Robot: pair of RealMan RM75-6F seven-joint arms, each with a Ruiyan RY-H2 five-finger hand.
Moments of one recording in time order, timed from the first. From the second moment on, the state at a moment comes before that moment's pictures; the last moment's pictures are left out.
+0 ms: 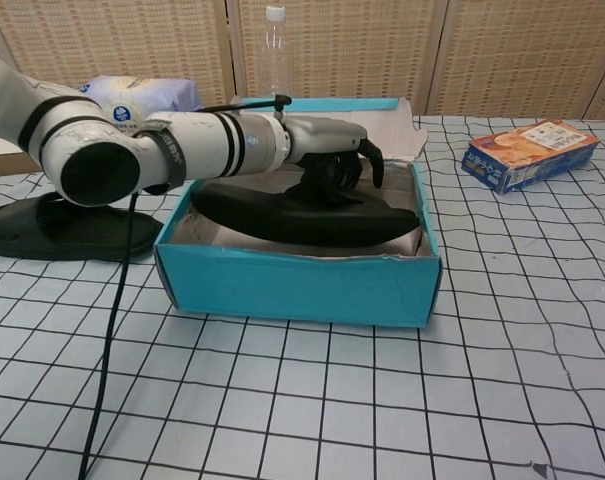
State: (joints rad) left arm -1.34 -1.87 -0.18 -0.70 1.43 0.52 -0.32; right arm 0.17 -1.12 -0.01 -1.64 -1.50 1.28 -0.05
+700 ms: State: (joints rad) left arm -1.29 -1.77 -0.20 -0.84 1.34 0.54 -0.20; right arm 0.17 -1.11 -0.02 -1.64 -1.52 1.29 -0.05
